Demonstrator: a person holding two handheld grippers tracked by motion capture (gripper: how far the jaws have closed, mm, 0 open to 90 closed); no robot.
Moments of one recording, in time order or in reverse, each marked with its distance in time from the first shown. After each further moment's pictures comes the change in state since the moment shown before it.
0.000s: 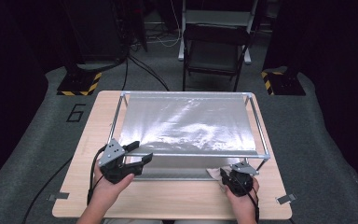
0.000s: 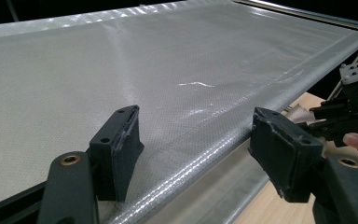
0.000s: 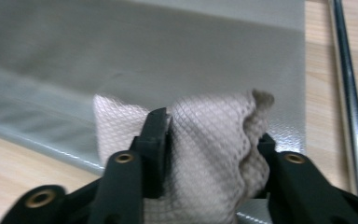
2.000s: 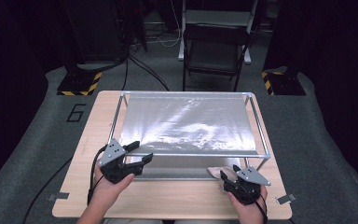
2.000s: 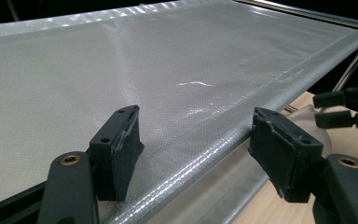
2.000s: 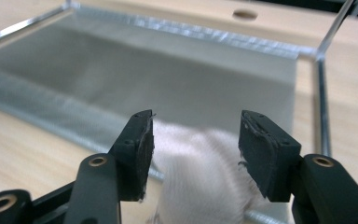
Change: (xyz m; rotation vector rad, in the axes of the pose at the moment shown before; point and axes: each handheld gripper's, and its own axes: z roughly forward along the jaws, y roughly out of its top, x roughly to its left) left arm 0.000 0.000 0.001 0.003 0.002 0.004; right arm 0.008 0.010 -0.053 -0.132 0.067 -0.061
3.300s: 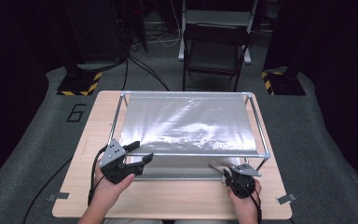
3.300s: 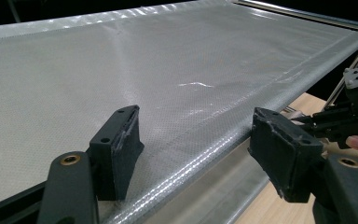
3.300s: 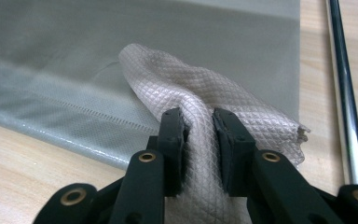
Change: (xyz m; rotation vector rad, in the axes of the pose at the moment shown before) left arm -0.001 -0.001 0.000 -0.006 0.002 -0.001; right arm -0.018 -0.024 0.046 0.143 -0.059 0.031
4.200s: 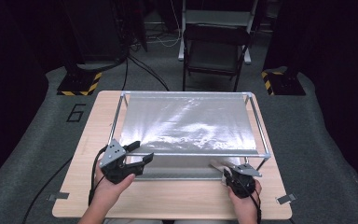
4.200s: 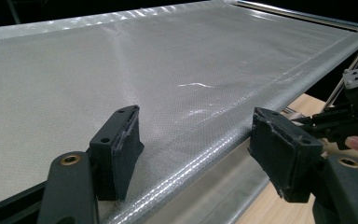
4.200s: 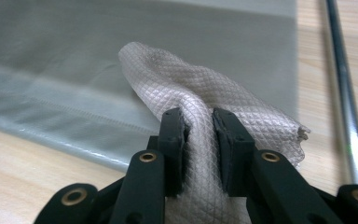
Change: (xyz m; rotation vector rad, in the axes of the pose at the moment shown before) left arm 0.000 -0.001 0.001 -0.011 -0.001 -0.002; right arm 0.002 -0.001 0.000 -0.006 -0.006 0.032
